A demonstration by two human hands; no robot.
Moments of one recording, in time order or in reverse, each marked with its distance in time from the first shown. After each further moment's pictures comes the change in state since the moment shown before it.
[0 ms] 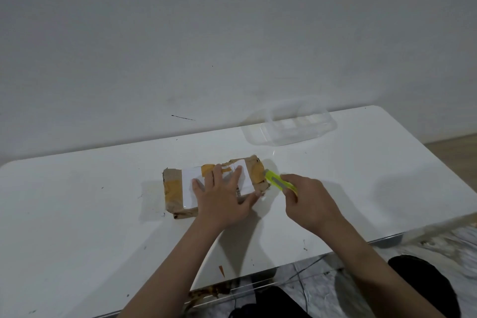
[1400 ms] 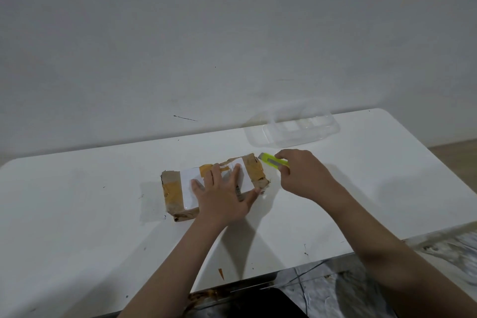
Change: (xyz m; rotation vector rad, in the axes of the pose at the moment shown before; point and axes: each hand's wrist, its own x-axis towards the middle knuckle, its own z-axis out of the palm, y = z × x) left_hand 0.008 0.002 -0.002 -0.001 -0.002 -0.059; right_hand 0.052 -0.017 -0.021 -0.141 -0.079 -0.017
